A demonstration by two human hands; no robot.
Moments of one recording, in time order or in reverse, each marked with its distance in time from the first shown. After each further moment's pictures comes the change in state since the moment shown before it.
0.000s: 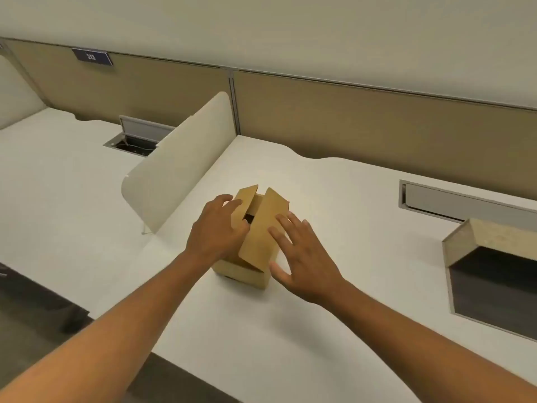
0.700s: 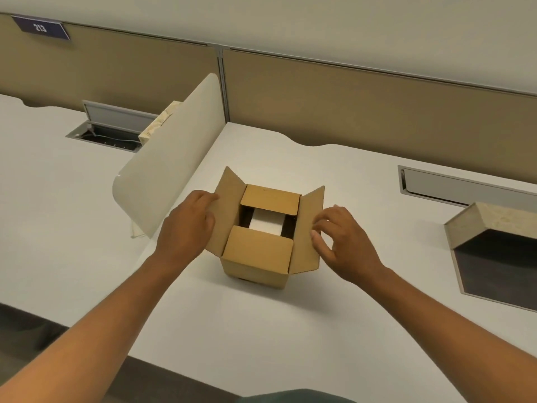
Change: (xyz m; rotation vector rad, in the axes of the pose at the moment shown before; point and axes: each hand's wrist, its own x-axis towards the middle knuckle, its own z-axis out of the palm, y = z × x) left_hand 0.031 -0.099 -0.028 0.048 0.049 0.155; right_hand 0.021 0.014 -0.004 0.068 0.214 0.144
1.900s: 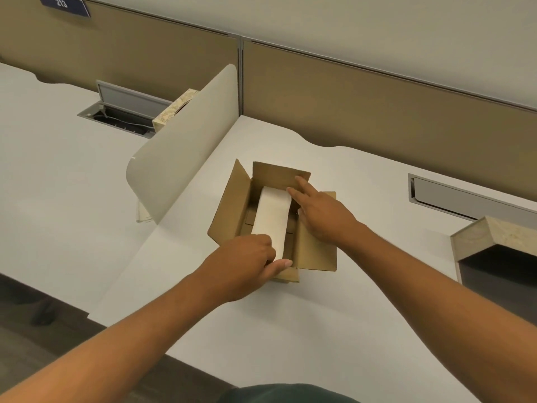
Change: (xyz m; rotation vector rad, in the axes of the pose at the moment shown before) left_hand -0.059 0.070 0.003 0.051 -0.413 0.357; right_hand 0.087 -0.019 0.026 -0.286 -0.453 0.027
